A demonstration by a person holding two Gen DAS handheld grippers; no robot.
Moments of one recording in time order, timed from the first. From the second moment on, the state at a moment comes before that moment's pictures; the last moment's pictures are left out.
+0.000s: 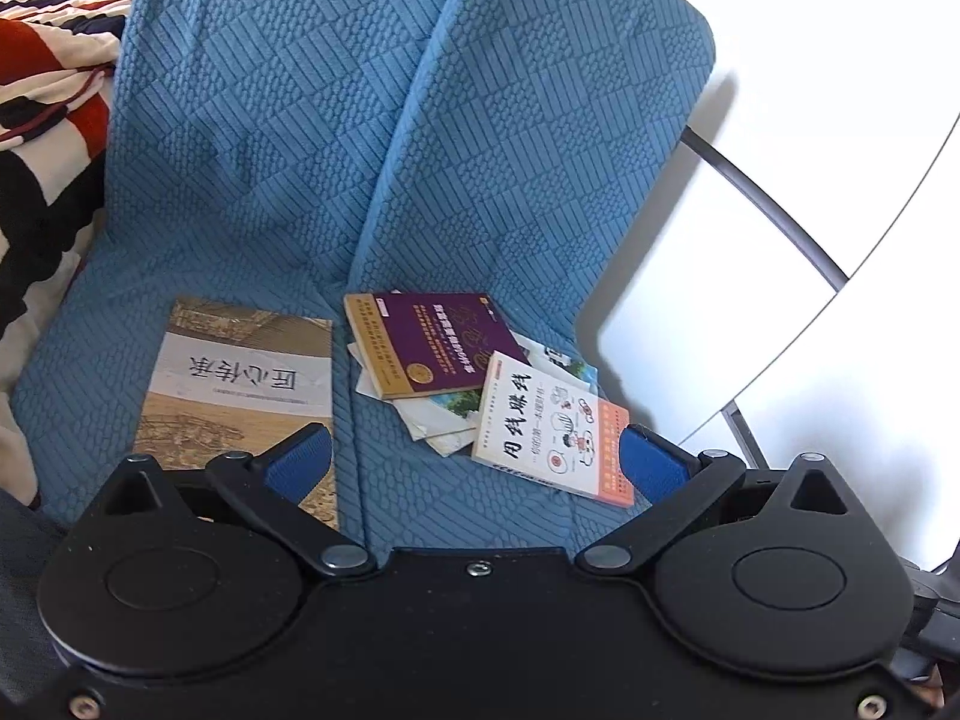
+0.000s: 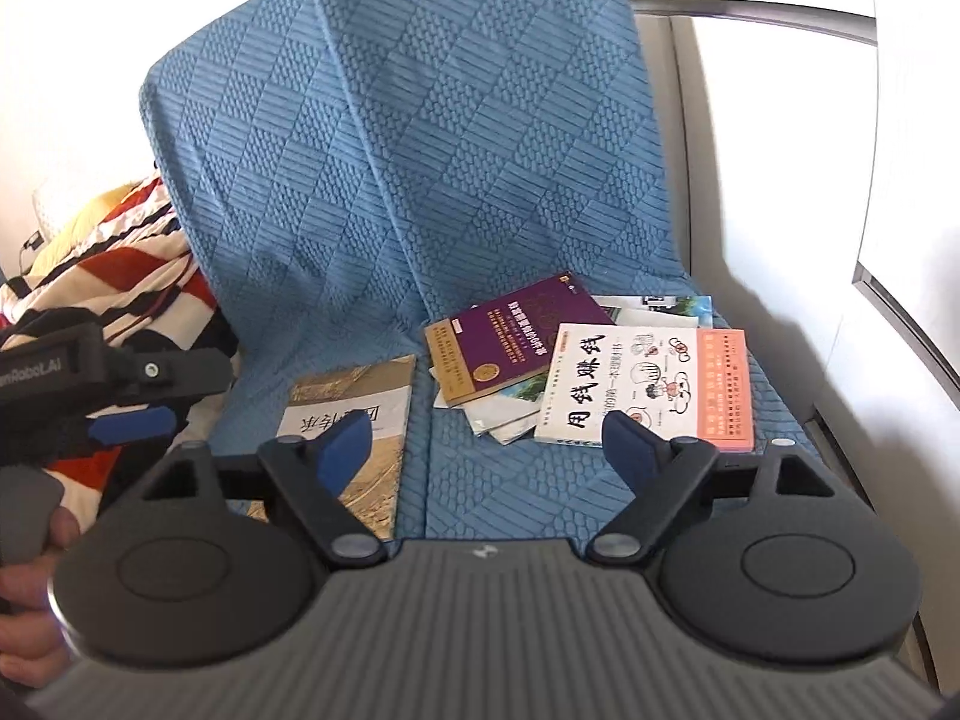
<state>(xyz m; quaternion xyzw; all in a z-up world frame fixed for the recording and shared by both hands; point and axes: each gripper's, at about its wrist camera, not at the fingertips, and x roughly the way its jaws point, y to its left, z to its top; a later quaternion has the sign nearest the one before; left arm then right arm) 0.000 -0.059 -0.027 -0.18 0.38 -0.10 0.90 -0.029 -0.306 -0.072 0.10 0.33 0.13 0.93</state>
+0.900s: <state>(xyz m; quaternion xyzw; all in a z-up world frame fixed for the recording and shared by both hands) 0.064 -0.148 -0.072 -0.14 0.42 -0.10 0.89 0.007 -0.399 -0.126 0.14 0.35 0.08 0.92</state>
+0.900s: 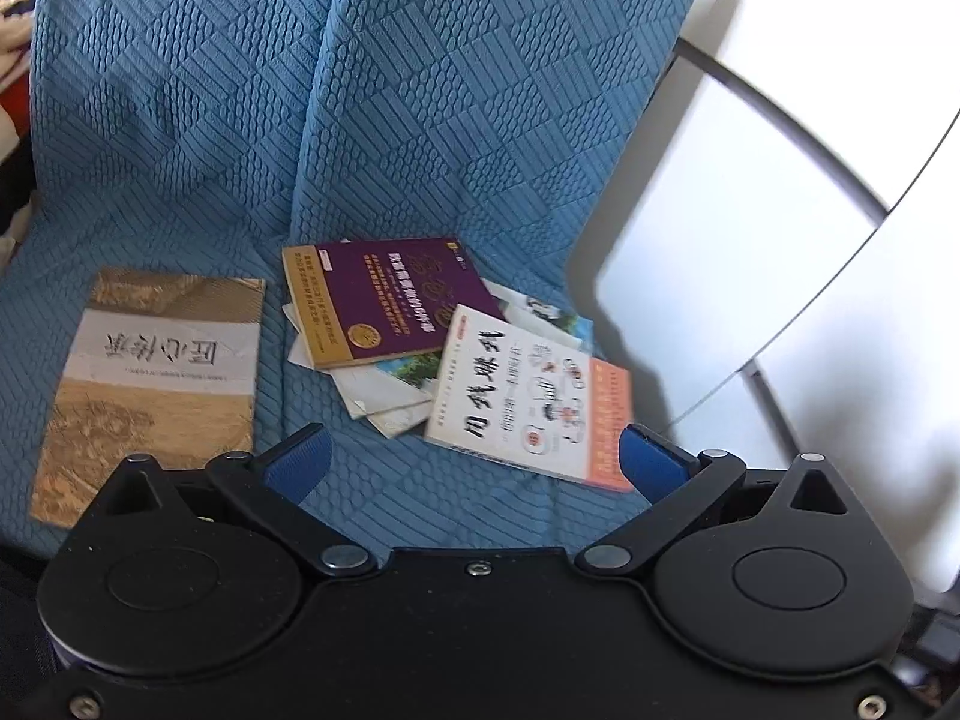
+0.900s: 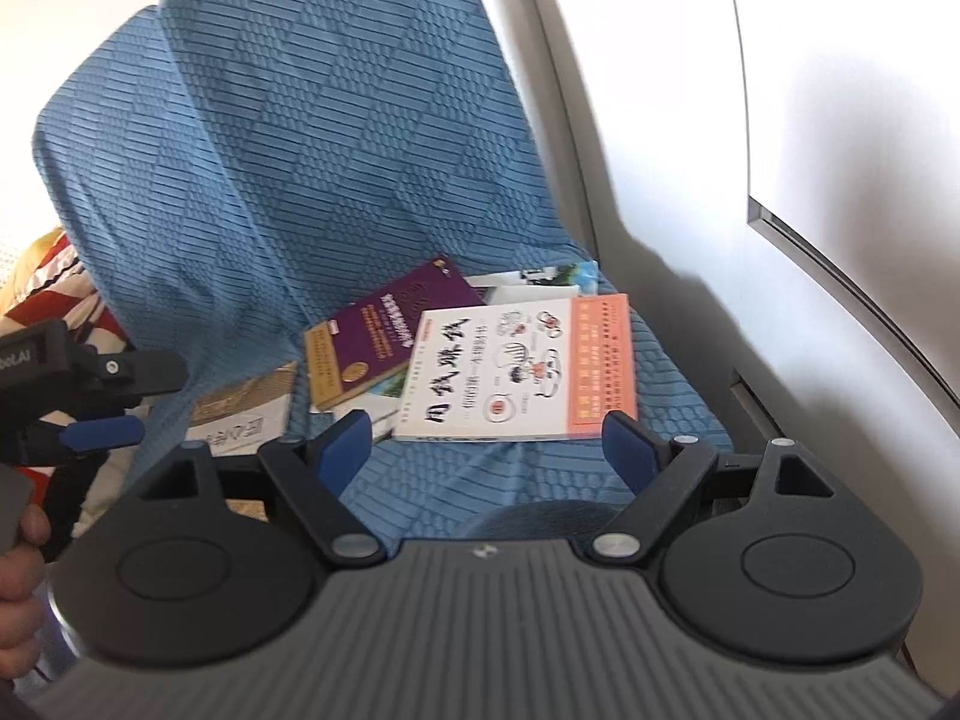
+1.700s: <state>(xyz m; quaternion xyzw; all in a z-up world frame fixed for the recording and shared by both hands) 0.151 -0.186 -0.179 -0.16 0.47 -0.07 0.86 0.085 -0.454 -0.202 0.19 0.41 0.07 0.89</state>
